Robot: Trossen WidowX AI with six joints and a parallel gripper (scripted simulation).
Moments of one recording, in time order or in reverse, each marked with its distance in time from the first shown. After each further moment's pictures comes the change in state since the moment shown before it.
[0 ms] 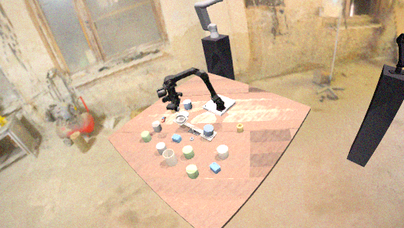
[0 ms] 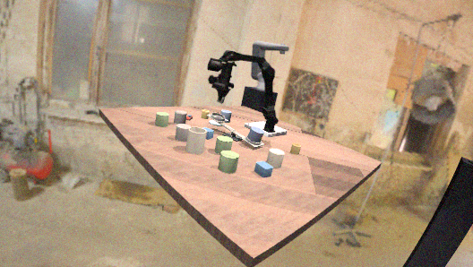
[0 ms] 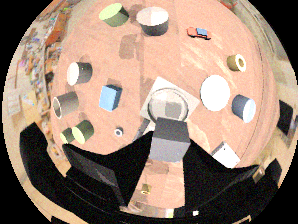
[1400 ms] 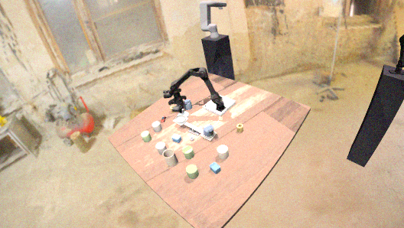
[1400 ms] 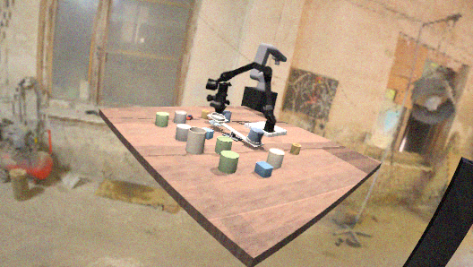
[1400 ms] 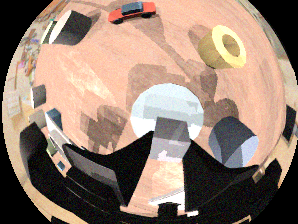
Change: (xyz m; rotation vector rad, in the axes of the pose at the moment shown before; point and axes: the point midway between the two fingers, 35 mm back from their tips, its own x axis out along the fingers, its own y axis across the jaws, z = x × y) arm 0.127 -0.135 0.049 0.008 -0.007 -0.016
